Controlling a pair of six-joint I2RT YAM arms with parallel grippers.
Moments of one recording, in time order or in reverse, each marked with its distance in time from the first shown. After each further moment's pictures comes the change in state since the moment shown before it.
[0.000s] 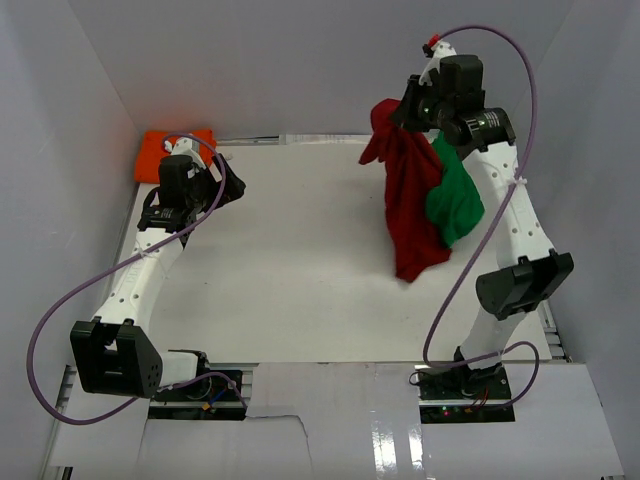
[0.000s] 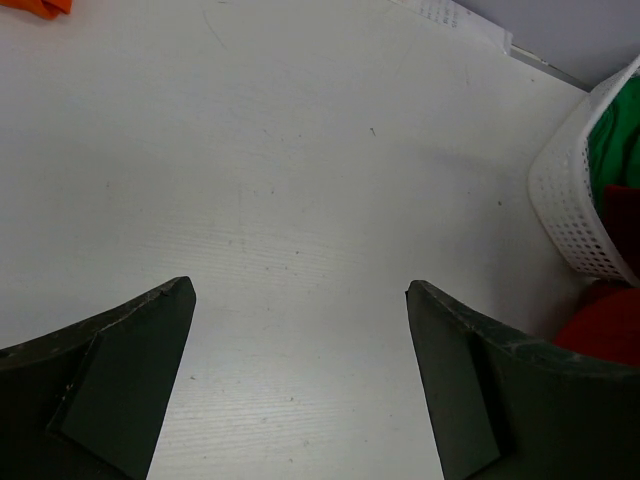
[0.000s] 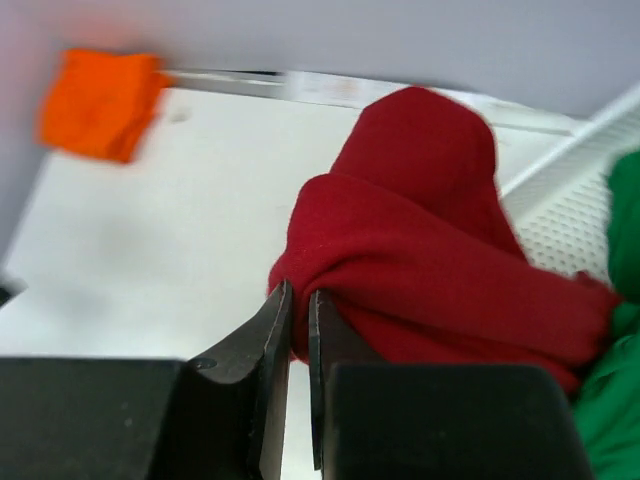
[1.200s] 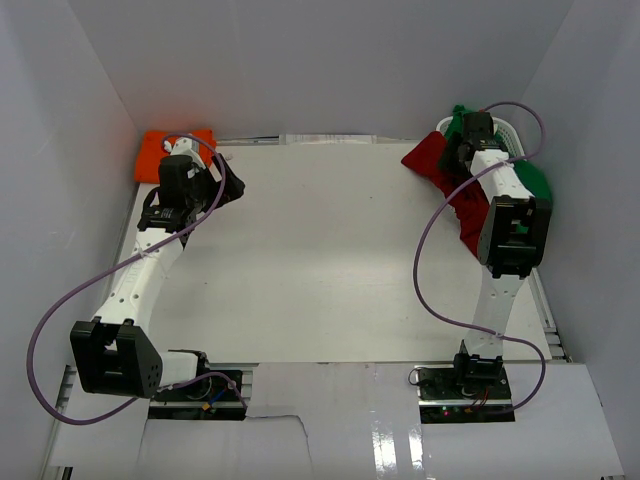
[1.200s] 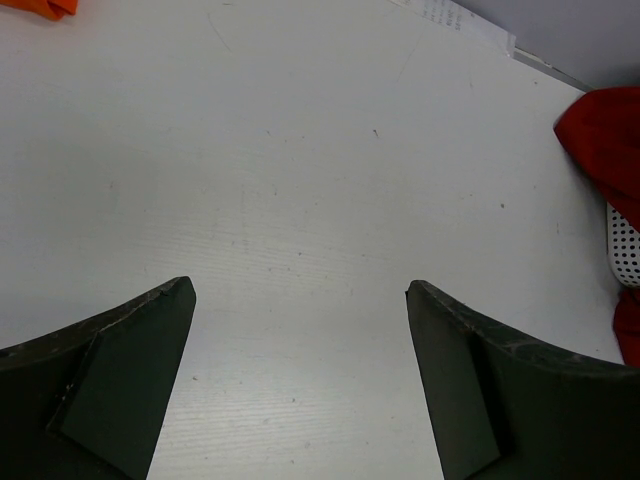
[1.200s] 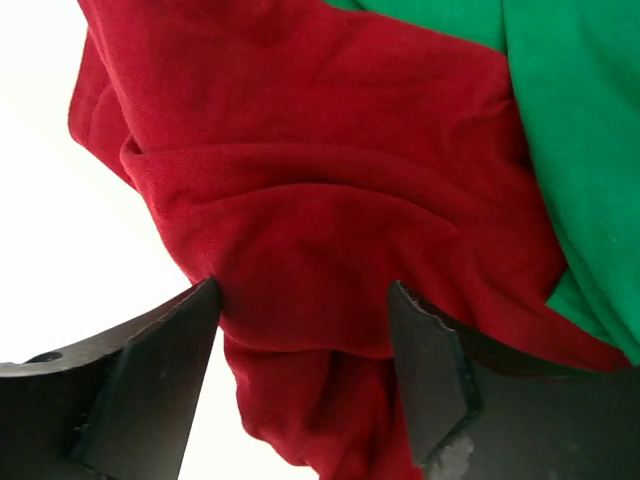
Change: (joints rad) left arm 0.000 0.000 0.000 0.000 -0.008 0.000; right arm -0.299 0.339 -0.298 0.220 0.277 0.109
